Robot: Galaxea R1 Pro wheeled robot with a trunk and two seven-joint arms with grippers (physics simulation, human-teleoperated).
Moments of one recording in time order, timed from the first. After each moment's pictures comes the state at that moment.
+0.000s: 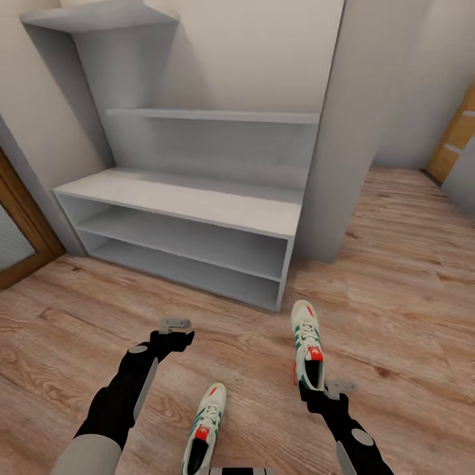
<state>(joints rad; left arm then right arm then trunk) -0.52 -0.07 0.05 -1.04 -0.11 0.44 -0.15 -0.23 0.00 -0.01 -0.96 -0.12 0.05 0.00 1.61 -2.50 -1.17</state>
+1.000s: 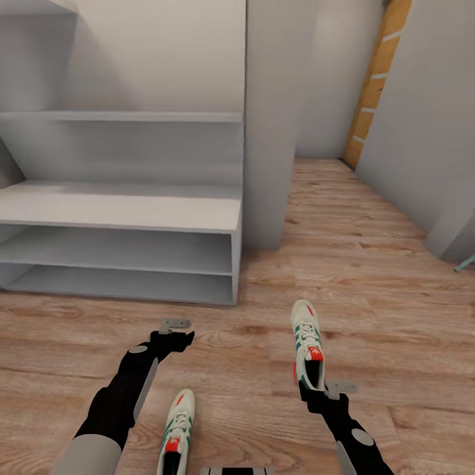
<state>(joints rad) -0.52 -0.07 0.05 -1.04 -0.11 0.44 -0.14 -0.23 0.00 -0.01 -0.96 -0.12 0.05 0.00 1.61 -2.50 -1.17</state>
